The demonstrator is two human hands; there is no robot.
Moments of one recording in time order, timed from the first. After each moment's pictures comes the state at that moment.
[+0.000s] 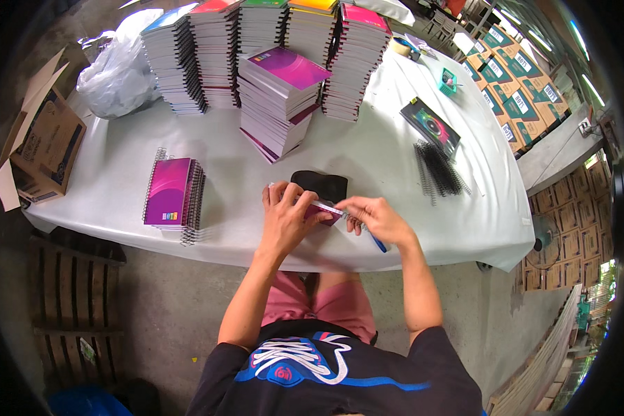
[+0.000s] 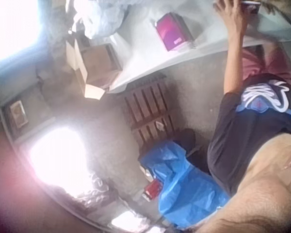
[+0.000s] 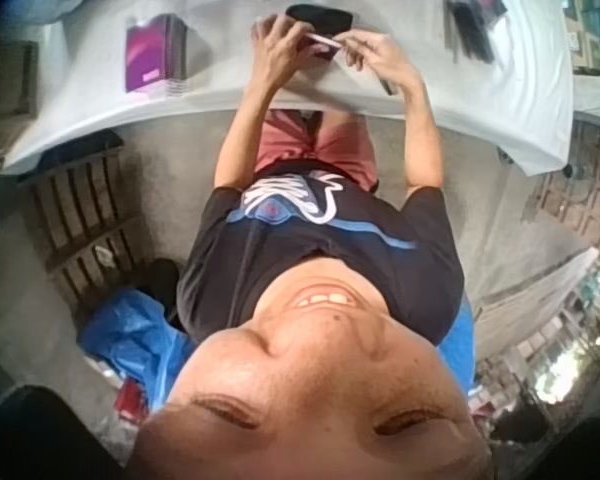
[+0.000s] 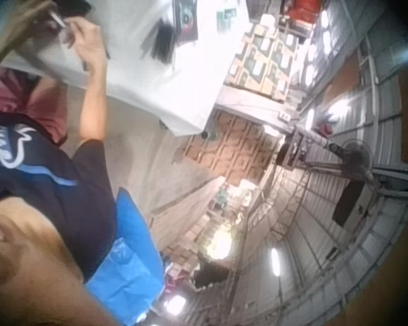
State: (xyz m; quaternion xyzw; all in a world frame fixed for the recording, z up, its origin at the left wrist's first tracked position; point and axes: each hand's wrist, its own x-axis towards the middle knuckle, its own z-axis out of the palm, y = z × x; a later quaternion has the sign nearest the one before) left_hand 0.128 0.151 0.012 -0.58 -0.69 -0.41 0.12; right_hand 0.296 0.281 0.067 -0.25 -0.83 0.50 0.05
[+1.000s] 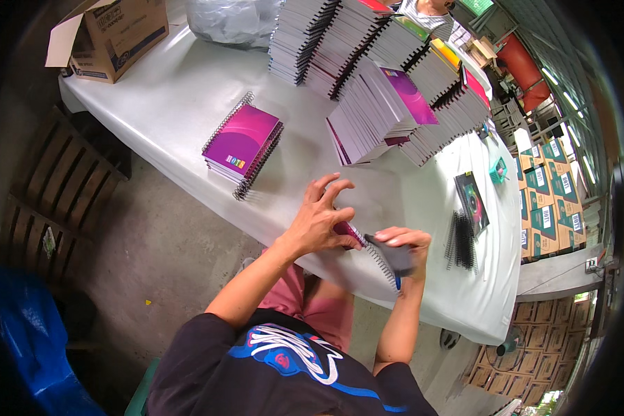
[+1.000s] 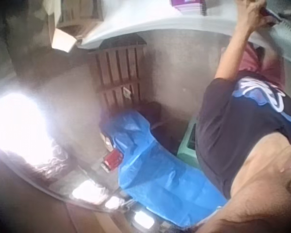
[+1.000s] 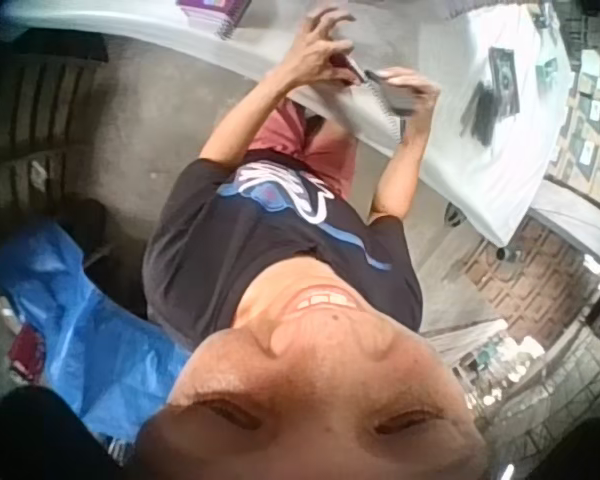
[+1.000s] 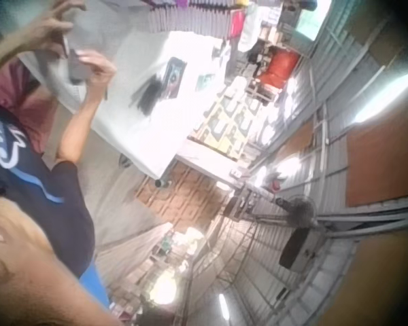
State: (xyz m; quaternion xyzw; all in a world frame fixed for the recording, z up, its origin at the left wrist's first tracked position) left_hand 0.106 0.113 0.009 -0.57 -0.67 -0.48 0.07; right_hand 0.266 0.267 0.053 0.01 -0.71 0.67 0.23
